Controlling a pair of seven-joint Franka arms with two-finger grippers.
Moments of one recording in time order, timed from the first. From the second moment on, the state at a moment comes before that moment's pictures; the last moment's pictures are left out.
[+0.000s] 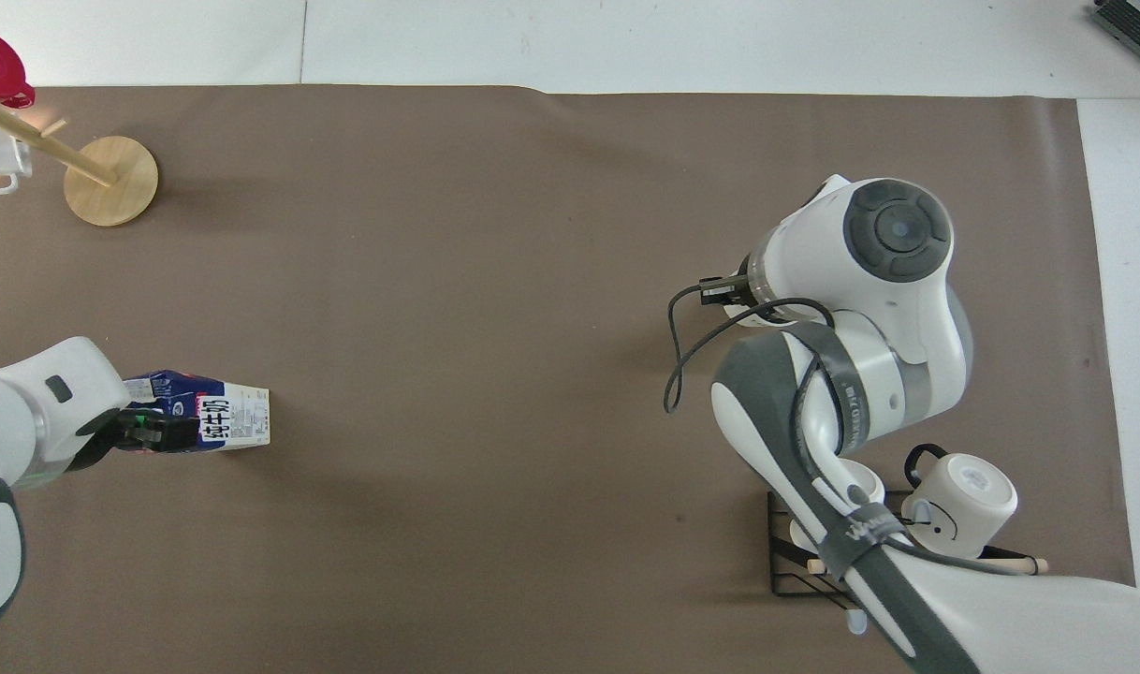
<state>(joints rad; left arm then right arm) 0.11 -0.34 -0.13 -2.38 -0.04 2.15 0.22 0.34 0.25 0.00 -1.83 -0.02 2.17 0.26</state>
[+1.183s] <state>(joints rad) 0.11 -0.34 -0.14 -2.25 -0.04 2.05 0.21 0.72 0.47 0.02 -1.59 0.00 2.15 0.68</state>
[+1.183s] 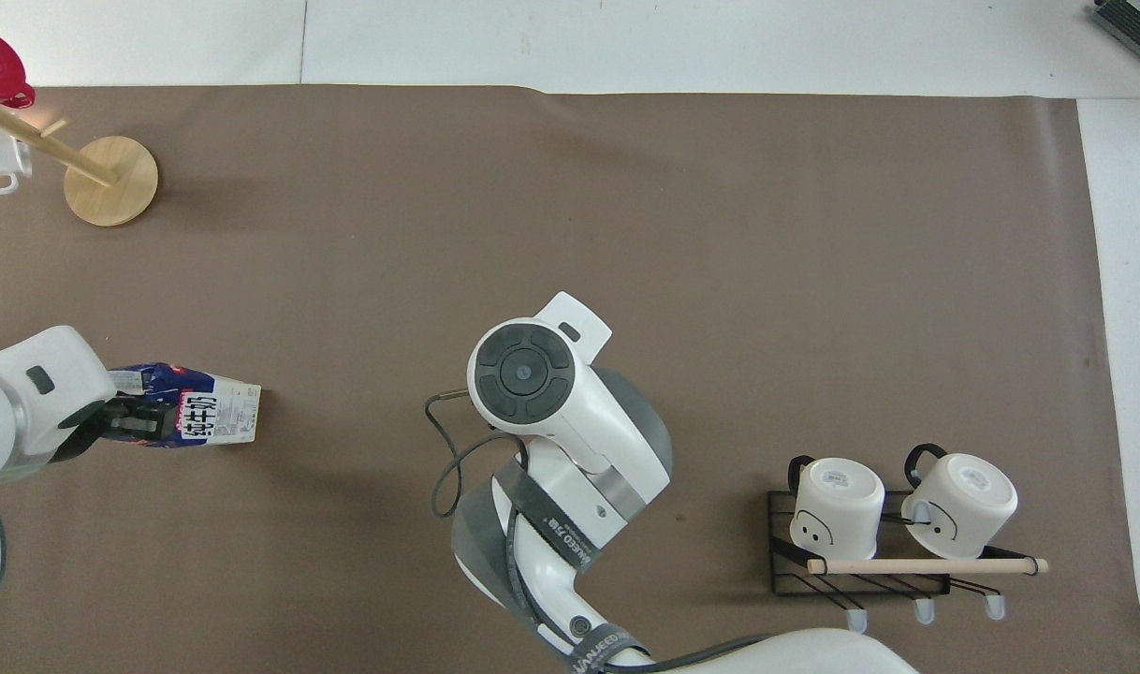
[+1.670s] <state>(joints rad) 0.00 -0.33 -0.16 -2.09 -0.04 1.90 0.00 0.74 0.47 0.02 -1.60 0.05 2.11 0.68</state>
